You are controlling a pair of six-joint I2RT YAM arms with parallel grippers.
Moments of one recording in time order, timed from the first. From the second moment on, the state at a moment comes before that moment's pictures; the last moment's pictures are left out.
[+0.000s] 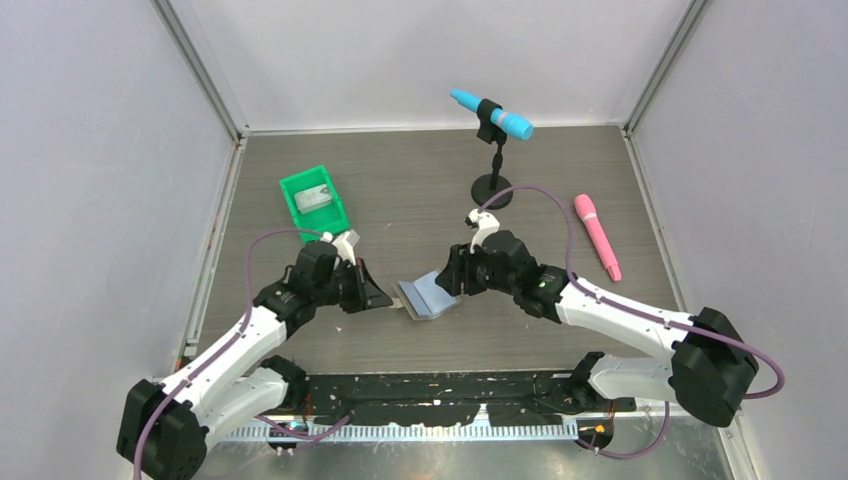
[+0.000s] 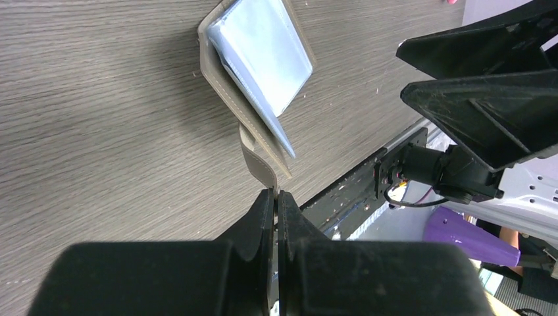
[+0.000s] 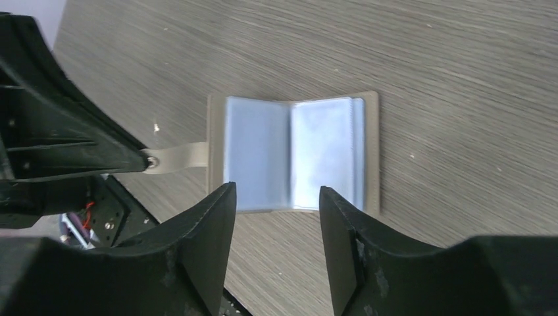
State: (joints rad) left arm -0.50 0.89 0.52 -0.33 0.41 -0.76; right arm 0.82 1.18 0.67 -0.04 -0.04 0.55
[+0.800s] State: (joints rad) left arm -0.50 0.93 0.54 -0.30 0.47 -0.76; right arm 0.88 1.44 0.74 0.05 -0.17 0.55
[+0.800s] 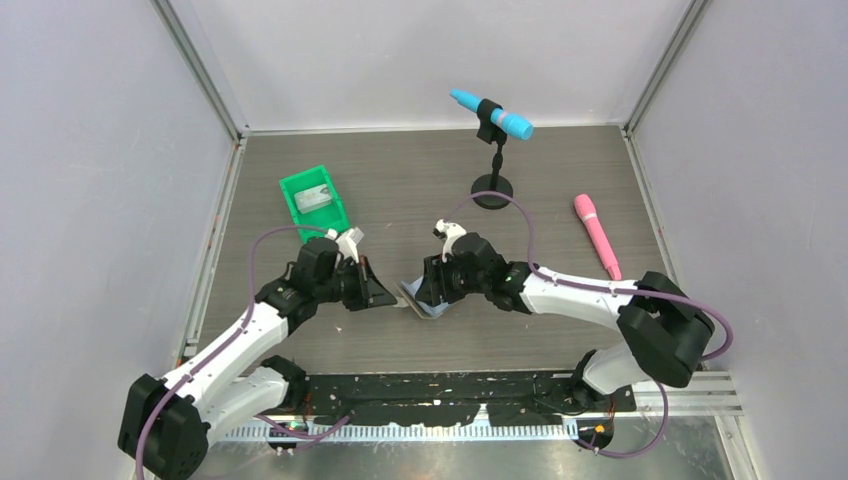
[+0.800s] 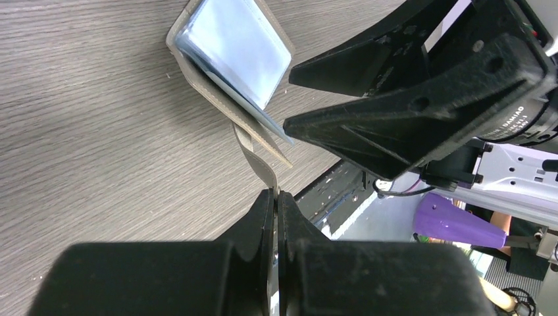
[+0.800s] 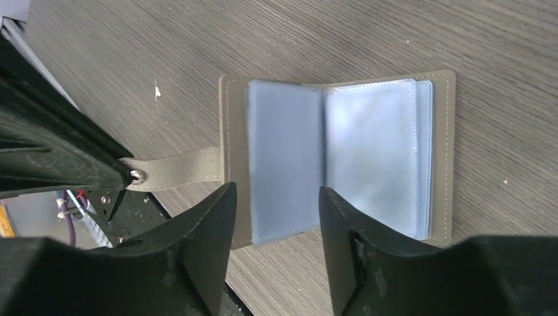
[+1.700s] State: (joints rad) left arm -0.50 0.89 0.54 -0.33 0.43 -0.73; right arm 0.88 1.47 0.74 0.08 -0.19 0.55
